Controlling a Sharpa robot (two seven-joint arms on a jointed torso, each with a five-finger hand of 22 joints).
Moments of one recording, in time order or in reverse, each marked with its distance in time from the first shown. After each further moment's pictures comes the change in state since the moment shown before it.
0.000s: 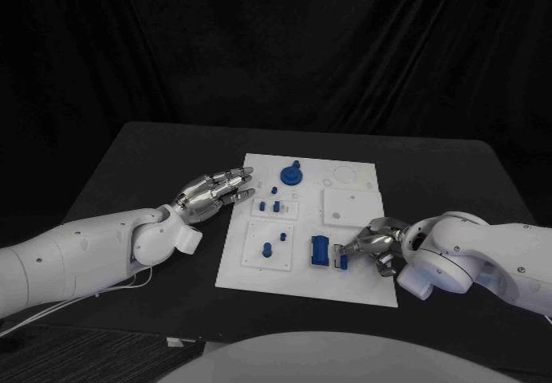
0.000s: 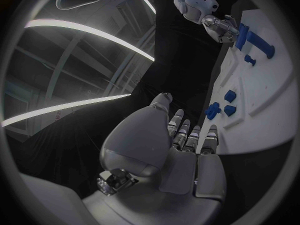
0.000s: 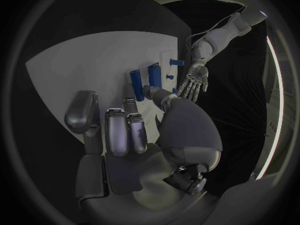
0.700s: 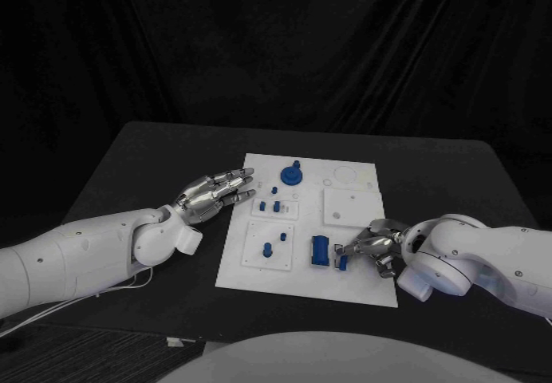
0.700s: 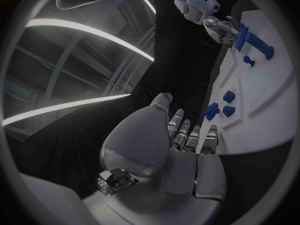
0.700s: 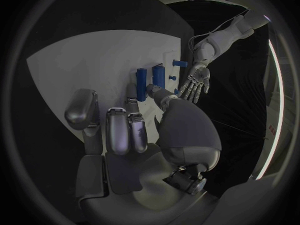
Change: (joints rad) left arm -0.002 0.001 0.000 -0.001 0.000 0.004 -0.005; left_hand 0.000 0.000 0.003 -0.003 0.000 0.000 0.000 0.000 0.000 0.000 0.000 0.000 0.000 0.000 0.000 0.000 0.000 0.000 0.000 0.000 0.000 0.000; right arm -0.008 0.005 -0.003 -0.006 -0.033 -0.005 0.001; right_hand -0.017 0.018 -0.125 0.047 -0.077 -0.023 0.002 0.010 0.004 0.004 0.003 0.000 0.000 0.000 0.000 -0.008 -0.022 0.000 -0.011 0.004 -0.035 0.001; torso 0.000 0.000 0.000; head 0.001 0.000
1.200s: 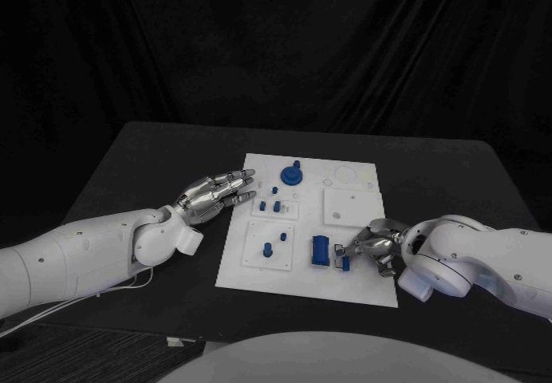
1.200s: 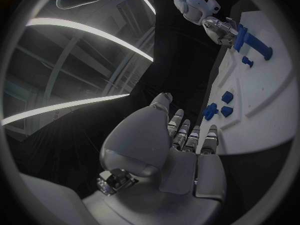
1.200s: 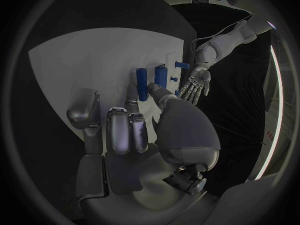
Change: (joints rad) left arm -0.001 0.002 0.000 -0.003 0.000 0.004 -0.009; left_hand 0.000 0.000 0.000 0.000 0.000 0.000 0.000 0.000 0.000 0.000 0.000 0.000 0.000 0.000 0.000 0.000 0.000 0.000 0.000 0.000 0.000 0.000; right arm -0.002 0.001 -0.002 0.001 -0.049 0.000 0.000; right_hand 0.032 0.024 -0.119 0.022 0.000 -0.018 -0.036 0.166 0.118 0.002 -0.020 0.000 0.000 0.000 -0.015 0.000 0.020 0.016 -0.002 -0.013 -0.014 0.000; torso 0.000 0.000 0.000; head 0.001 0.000
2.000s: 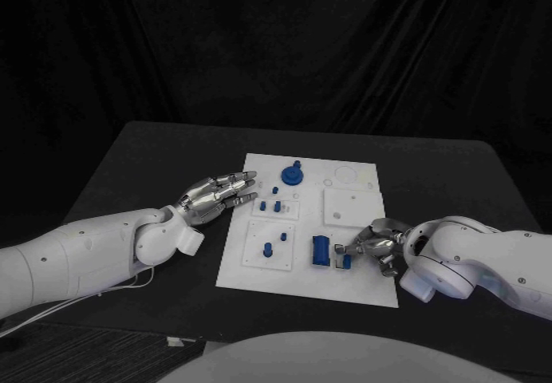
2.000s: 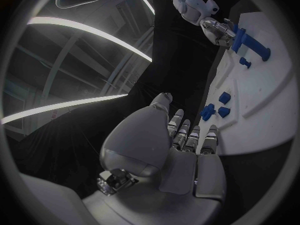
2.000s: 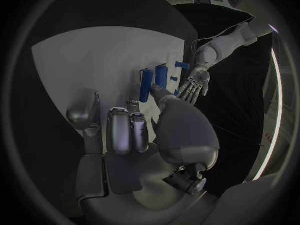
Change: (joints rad) left arm -0.001 0.006 0.000 -0.007 0.000 0.007 -0.020; left_hand 0.000 0.000 0.000 0.000 0.000 0.000 0.000 0.000 0.000 0.000 0.000 0.000 0.000 0.000 0.000 0.000 0.000 0.000 0.000 0.000 0.000 0.000; right arm 0.000 -0.010 0.000 0.012 -0.024 -0.008 -0.001; right_hand 0.009 0.009 -0.064 0.043 0.008 -0.035 -0.021 0.145 0.125 0.002 -0.019 0.000 0.000 0.000 -0.007 0.009 0.012 0.000 0.004 -0.011 0.000 0.000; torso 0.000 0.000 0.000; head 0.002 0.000
